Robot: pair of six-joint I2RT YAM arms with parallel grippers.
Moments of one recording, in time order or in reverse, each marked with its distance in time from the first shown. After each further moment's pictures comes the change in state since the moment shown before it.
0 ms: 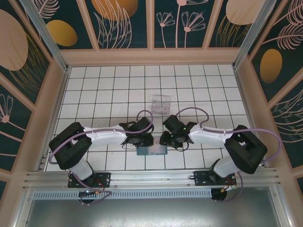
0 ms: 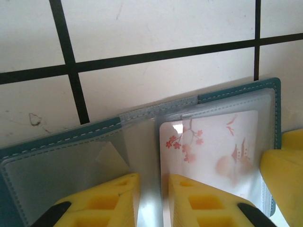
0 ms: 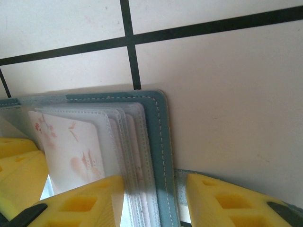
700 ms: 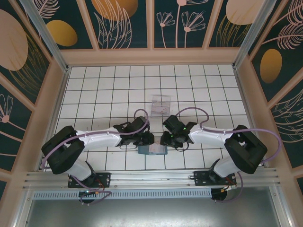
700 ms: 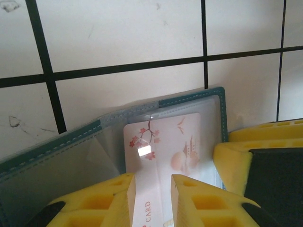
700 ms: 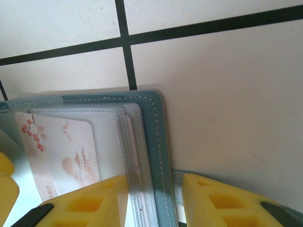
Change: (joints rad) left arm 0.024 -0.088 -0.088 0.150 0.073 -0.054; right arm 0.000 0.001 0.000 -0.003 0.006 0.000
